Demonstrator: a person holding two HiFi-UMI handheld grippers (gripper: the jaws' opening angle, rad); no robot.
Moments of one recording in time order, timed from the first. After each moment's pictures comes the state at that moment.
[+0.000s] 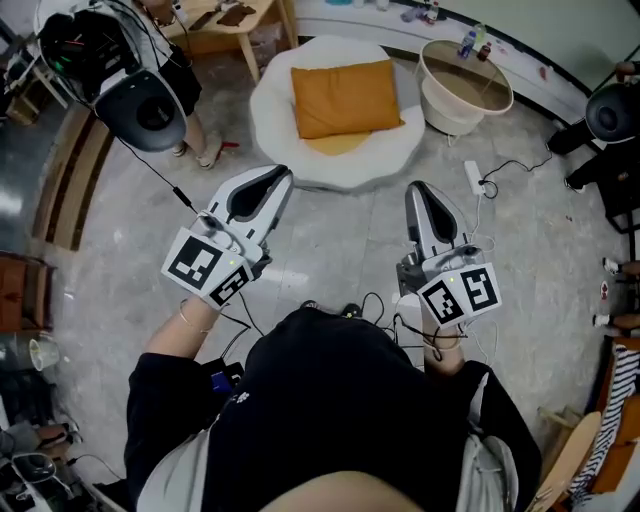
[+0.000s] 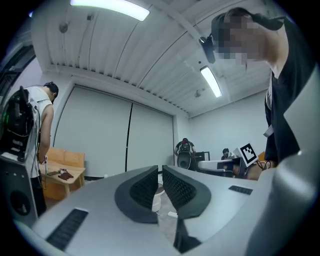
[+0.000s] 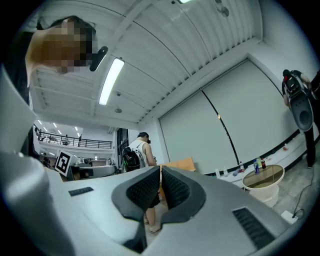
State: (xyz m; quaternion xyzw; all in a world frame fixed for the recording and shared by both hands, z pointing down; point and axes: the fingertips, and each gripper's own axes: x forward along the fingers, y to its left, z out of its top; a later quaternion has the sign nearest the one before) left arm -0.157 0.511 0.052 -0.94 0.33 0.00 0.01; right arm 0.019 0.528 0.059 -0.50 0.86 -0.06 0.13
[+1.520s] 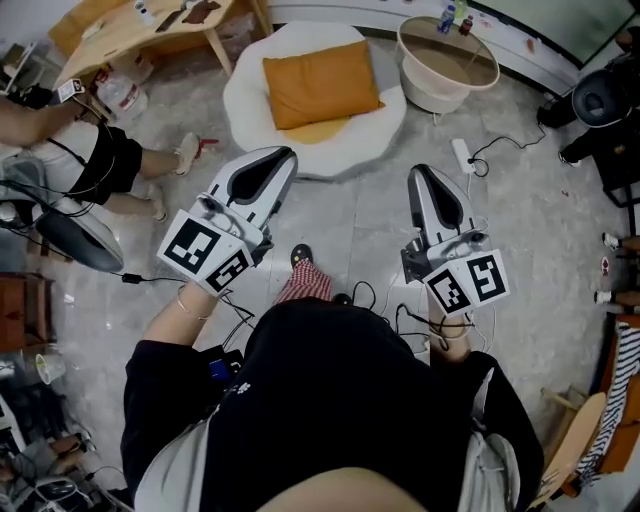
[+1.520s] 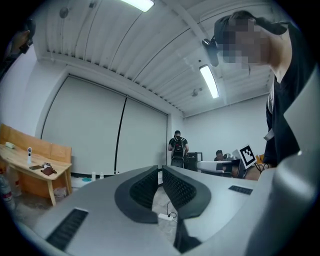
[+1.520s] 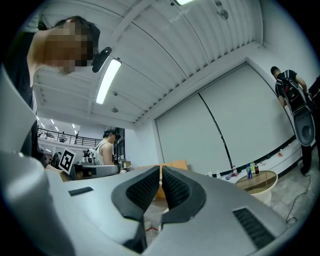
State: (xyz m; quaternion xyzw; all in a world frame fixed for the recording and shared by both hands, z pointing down) left arm -0.072 0.467 0.066 -0.96 0.29 0.00 -0.01; right arm 0.092 0.499 0.069 -0.51 0.85 -0.05 0.13
